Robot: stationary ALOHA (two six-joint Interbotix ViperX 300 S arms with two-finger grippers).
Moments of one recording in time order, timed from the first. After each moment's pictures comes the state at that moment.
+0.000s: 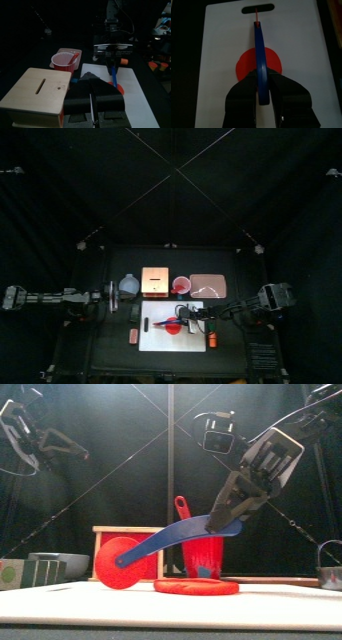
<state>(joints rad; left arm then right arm) 0.12 -0.90 1.28 -0.05 -0.29 0.00 0.13 -0.03 0.78 0.14 -0.05 0.03</state>
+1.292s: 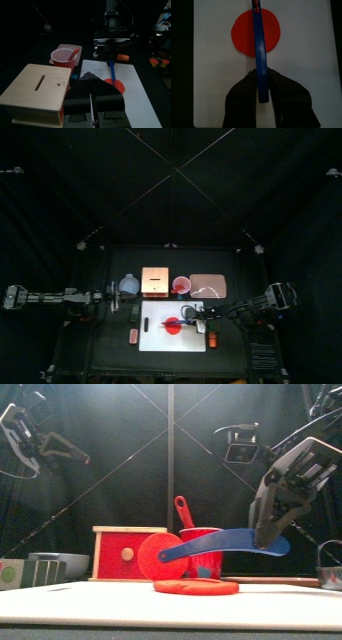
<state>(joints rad) 0.12 -0.87 1.28 -0.05 -0.29 0.00 0.13 -0.13 0.89 0.17 0.10 0.03</state>
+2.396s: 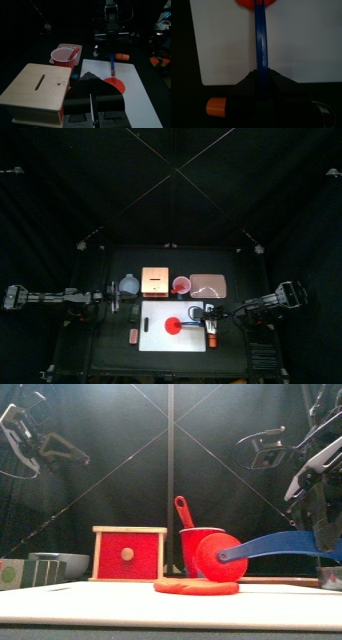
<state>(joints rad) 0.11 -0.87 1.28 -0.05 -0.29 0.00 0.15 -0.27 0.94 0.23 0.38 0.03</state>
